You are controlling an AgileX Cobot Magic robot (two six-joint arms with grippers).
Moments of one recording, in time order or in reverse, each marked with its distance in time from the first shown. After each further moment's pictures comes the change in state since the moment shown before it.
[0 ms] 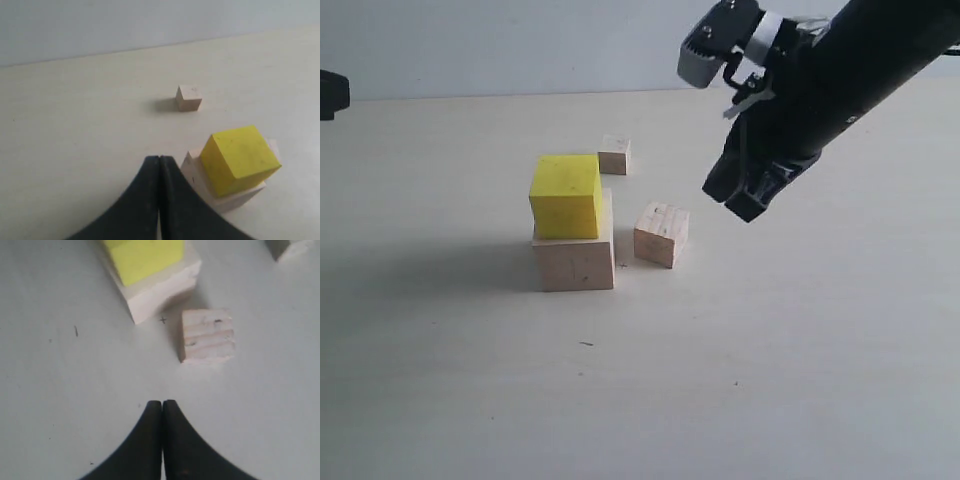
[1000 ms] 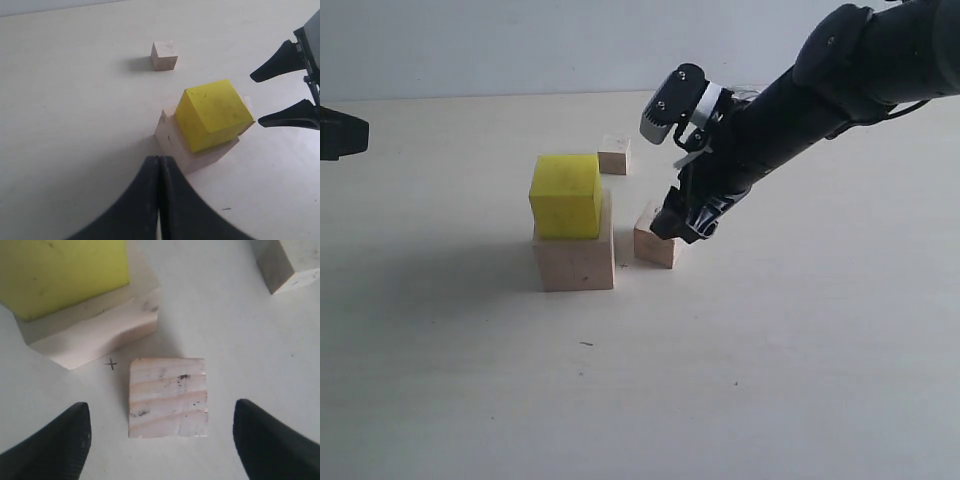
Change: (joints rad) left arm 0.000 0.000 0.000 0.017 0.145 -0.017; right arm 0.000 0.298 -0.022 0.263 -0.317 -0.331
